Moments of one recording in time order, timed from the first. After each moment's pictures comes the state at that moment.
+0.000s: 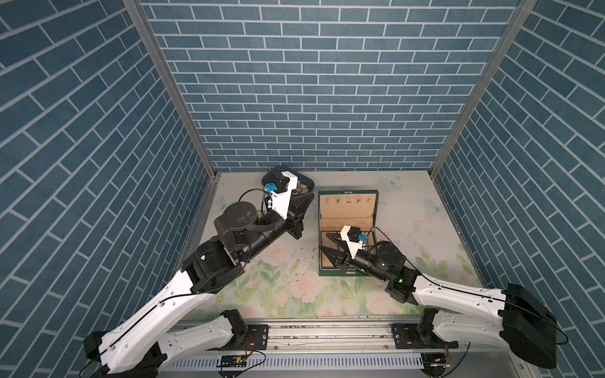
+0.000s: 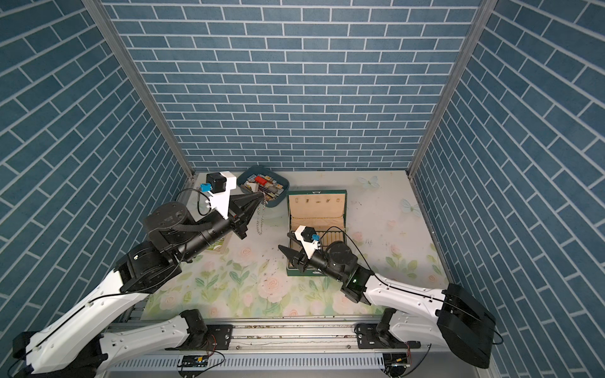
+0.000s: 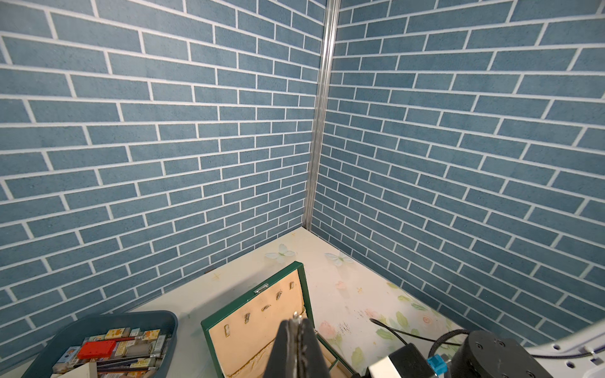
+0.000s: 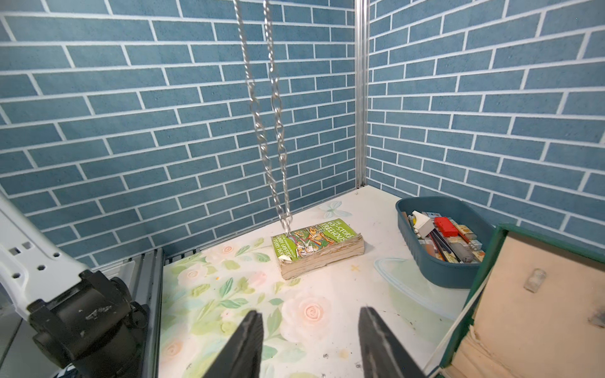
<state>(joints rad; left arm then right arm) -0.90 0.95 1.28 -0.33 -0.11 -0.11 1.04 1.13 0.50 0.67 -0.12 0.09</state>
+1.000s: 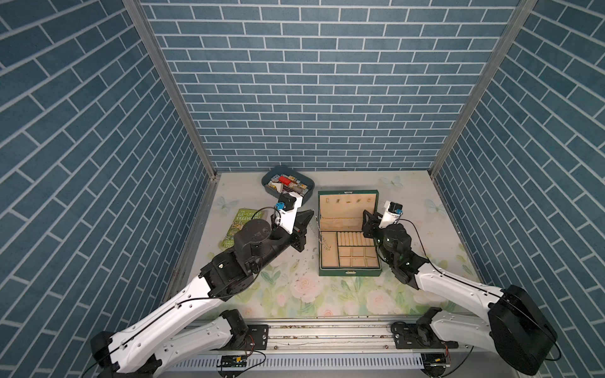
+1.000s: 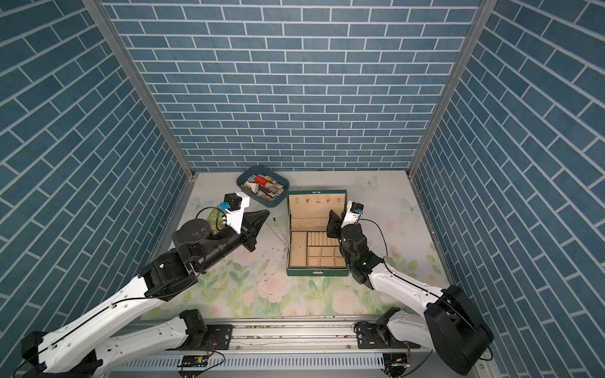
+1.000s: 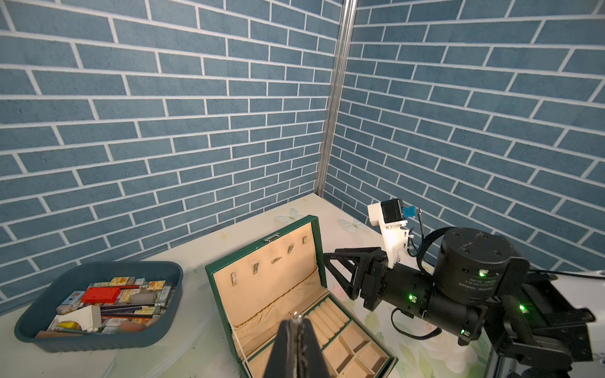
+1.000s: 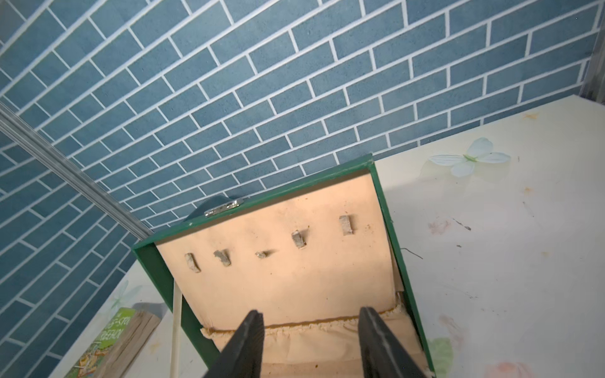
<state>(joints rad) -0.90 0.87 0.96 -0.19 -0.16 -0.14 0.67 1.20 0.51 0.52 0.38 0.53</state>
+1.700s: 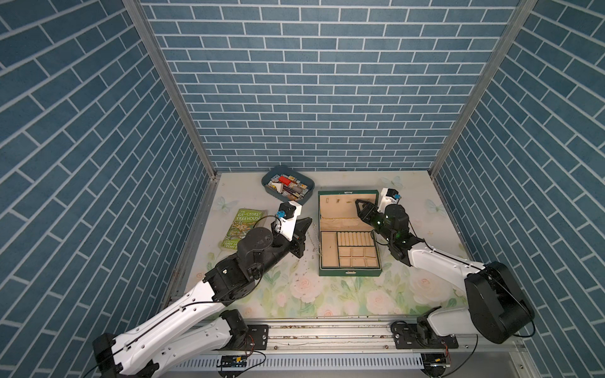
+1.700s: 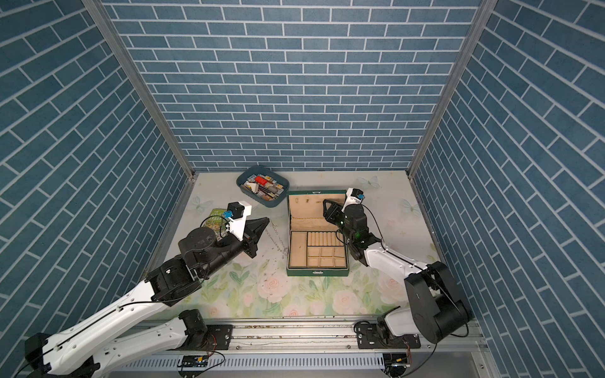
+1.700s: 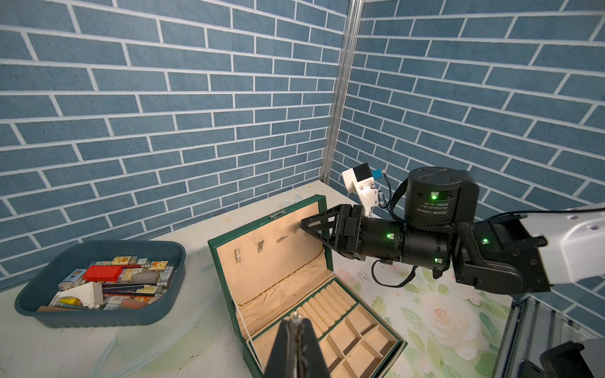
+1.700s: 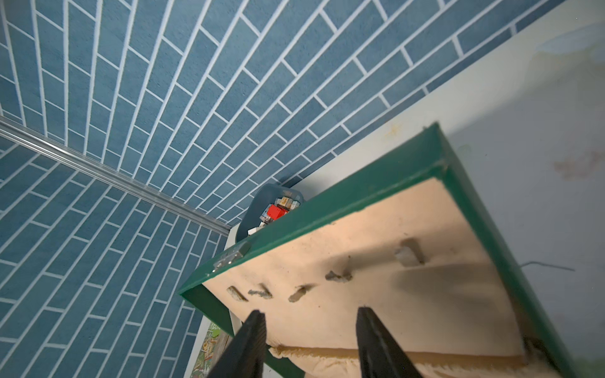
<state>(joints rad) -0.90 0.83 0.85 -0.14 -0.17 -0.14 0.51 1.41 0.70 0.47 -0.03 0.86</state>
